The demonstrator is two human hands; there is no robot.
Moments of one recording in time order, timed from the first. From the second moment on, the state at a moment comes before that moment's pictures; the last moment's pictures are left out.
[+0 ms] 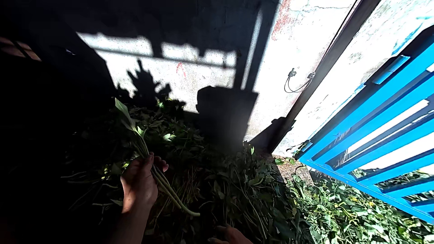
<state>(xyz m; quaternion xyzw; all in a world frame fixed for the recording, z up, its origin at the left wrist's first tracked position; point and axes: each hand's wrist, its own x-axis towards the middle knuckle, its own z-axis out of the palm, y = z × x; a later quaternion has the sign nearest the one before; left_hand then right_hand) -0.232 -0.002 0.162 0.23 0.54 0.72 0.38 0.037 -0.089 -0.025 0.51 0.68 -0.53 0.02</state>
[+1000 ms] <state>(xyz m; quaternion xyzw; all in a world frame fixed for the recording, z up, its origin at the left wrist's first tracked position) -0.179 -0.010 0.115 0.21 0.56 0.56 0.58 0.002 -0.096 0.010 0.46 0.34 -0.60 -0.55</state>
